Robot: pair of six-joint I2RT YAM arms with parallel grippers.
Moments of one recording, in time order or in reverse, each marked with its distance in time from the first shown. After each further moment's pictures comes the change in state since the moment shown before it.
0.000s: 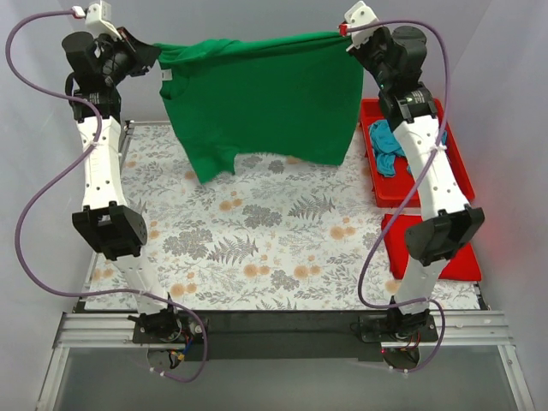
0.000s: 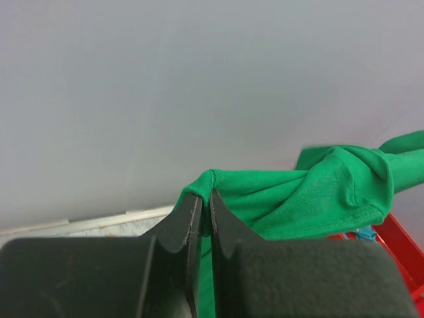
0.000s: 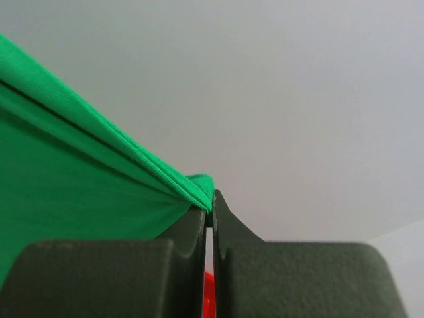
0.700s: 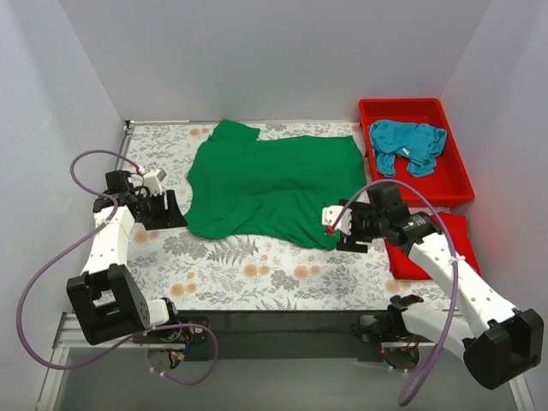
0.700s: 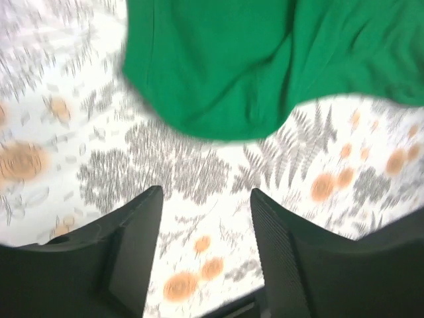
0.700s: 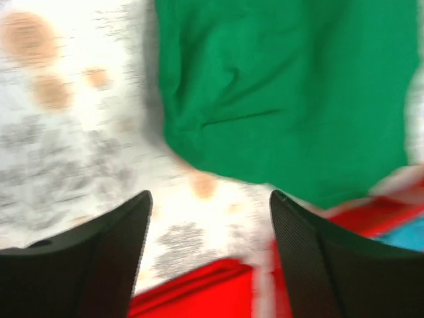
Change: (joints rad) left arm 0.093 -0.683 -1.349 -0.403 0.007 0.544; right arm 0.143 -0.856 -1.372 -0.380 -0.372 -0.340
